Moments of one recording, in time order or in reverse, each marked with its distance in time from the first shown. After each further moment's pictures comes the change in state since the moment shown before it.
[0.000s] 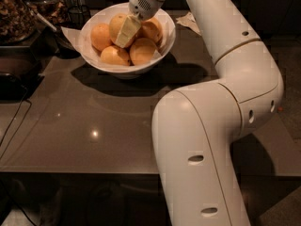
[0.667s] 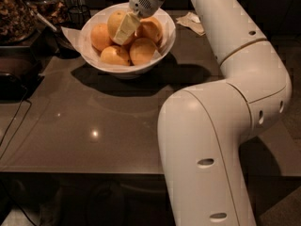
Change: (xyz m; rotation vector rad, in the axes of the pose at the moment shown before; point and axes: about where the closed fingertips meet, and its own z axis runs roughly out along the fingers) arm -0.011 -0.003 -0.007 0.026 -0.062 -0.007
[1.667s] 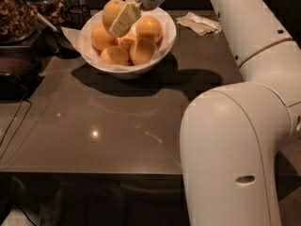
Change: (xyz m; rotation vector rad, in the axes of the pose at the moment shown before) arm -0.024 0.023 -0.031 -0.021 -0.151 -0.025
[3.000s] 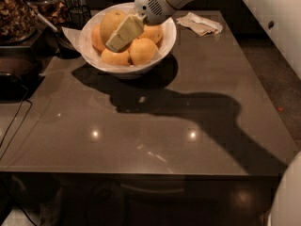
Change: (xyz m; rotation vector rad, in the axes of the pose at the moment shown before) arm 0.002 0.091 -0.024 -0.005 -0.040 0.078
